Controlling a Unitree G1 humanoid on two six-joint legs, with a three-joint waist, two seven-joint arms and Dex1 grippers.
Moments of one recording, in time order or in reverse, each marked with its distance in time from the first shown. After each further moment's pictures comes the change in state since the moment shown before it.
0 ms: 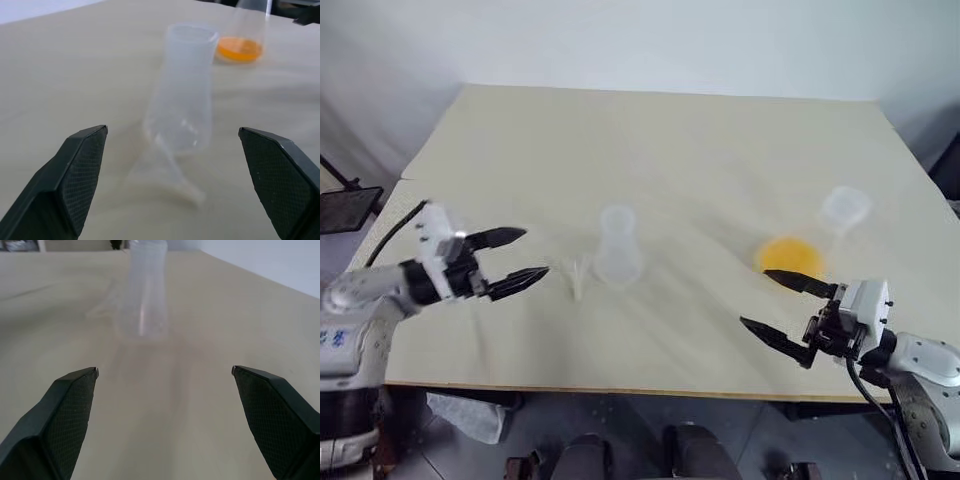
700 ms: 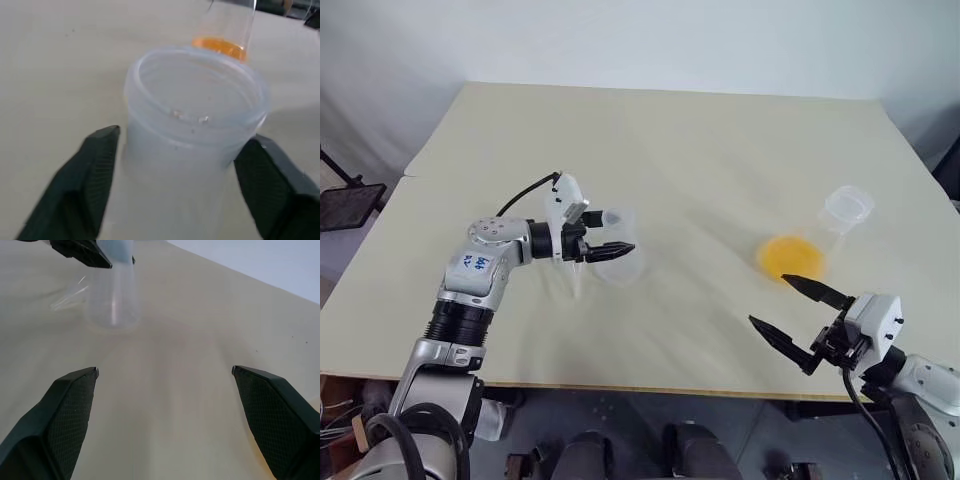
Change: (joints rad) left arm -0.376 -0.294 -0.263 0.305 0.203 -0.012 0.003; right arm 0.102 0.060 -0.019 -0.085 -0.047 -0.019 -0.147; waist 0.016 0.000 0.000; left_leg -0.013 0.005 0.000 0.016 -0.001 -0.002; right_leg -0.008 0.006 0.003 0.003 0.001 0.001
